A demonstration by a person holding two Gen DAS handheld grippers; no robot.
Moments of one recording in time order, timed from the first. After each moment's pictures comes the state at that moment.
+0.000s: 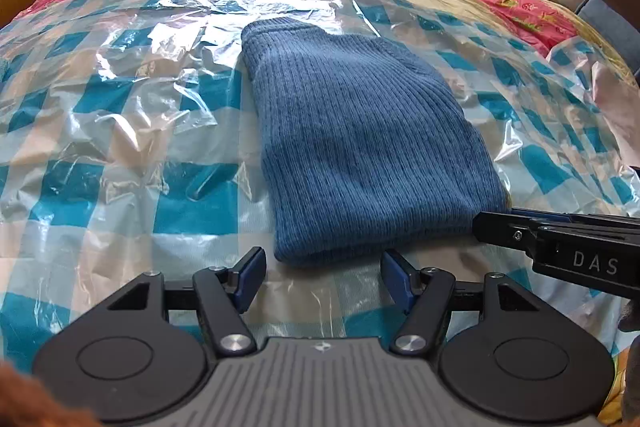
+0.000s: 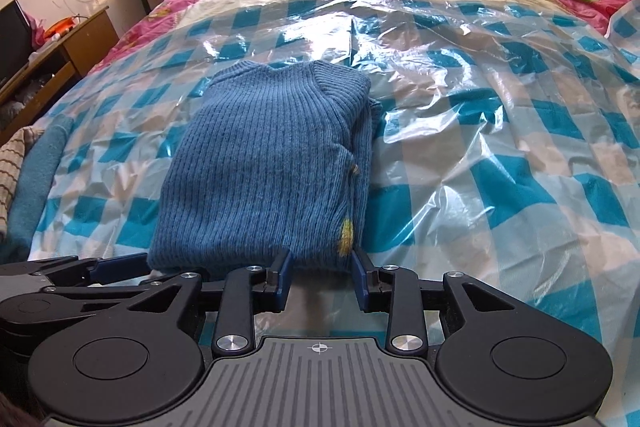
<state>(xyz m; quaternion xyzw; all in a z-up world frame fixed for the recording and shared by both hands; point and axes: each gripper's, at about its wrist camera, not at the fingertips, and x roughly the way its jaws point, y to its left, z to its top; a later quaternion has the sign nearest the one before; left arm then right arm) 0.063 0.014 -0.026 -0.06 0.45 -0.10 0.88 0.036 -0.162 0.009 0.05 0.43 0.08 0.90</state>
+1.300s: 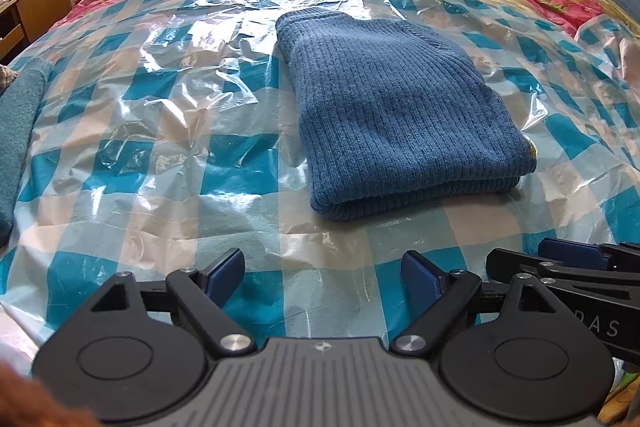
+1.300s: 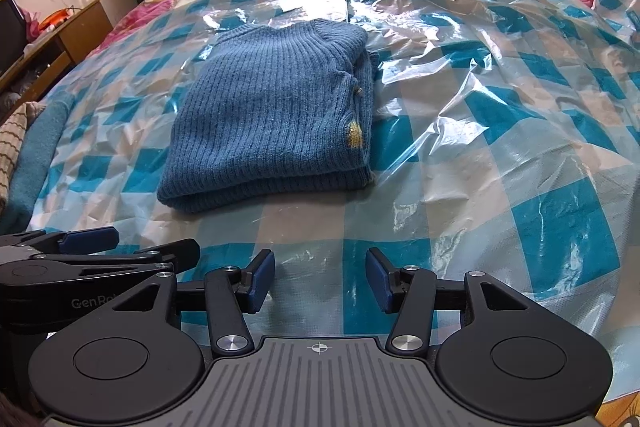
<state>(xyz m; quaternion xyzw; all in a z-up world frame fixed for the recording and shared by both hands) 0.035 0.012 -0.024 -0.01 0.46 -0.04 0.89 -0.005 -0.154 -0.010 0.06 0.45 0.07 0.89</state>
